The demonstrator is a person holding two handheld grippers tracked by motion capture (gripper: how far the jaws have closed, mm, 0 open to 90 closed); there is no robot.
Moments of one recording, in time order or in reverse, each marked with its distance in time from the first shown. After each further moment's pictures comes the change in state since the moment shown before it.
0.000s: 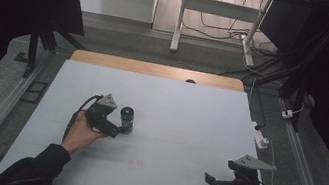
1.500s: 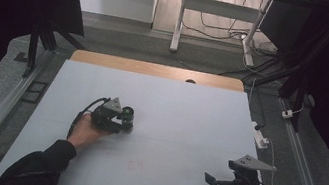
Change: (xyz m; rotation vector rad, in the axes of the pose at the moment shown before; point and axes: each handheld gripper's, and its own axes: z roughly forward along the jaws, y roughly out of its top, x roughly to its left) left arm 0.003 -0.001 0.020 0.014 -0.073 0.104; right arm 0.001 0.000 -0.001 -0.003 -0.016 -0.006
